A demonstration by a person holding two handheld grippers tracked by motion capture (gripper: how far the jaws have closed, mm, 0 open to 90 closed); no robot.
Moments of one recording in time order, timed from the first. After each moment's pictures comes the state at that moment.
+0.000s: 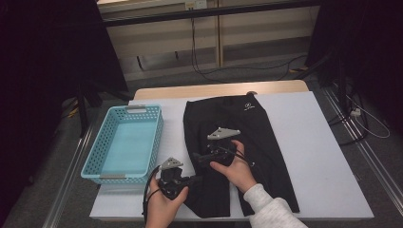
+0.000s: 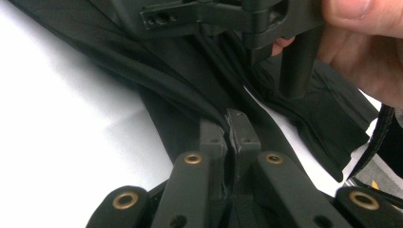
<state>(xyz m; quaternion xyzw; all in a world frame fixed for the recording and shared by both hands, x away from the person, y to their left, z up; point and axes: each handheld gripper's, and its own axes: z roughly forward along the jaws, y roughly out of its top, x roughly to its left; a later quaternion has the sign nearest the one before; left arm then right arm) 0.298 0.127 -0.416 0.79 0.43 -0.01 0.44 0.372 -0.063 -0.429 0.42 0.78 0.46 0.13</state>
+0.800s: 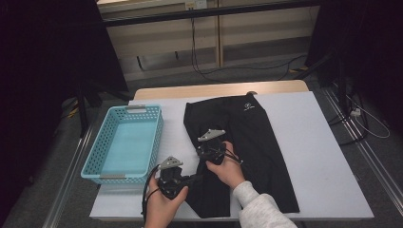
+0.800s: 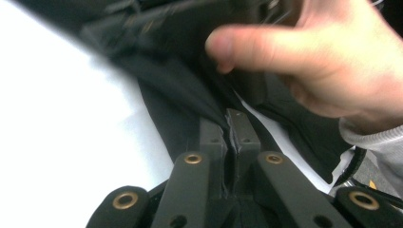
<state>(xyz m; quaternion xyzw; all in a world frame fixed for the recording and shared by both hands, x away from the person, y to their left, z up) 0.298 0.127 -0.410 0.79 0.42 -0.01 0.44 0.390 -0.046 -0.449 0.41 0.81 0.39 0.16</state>
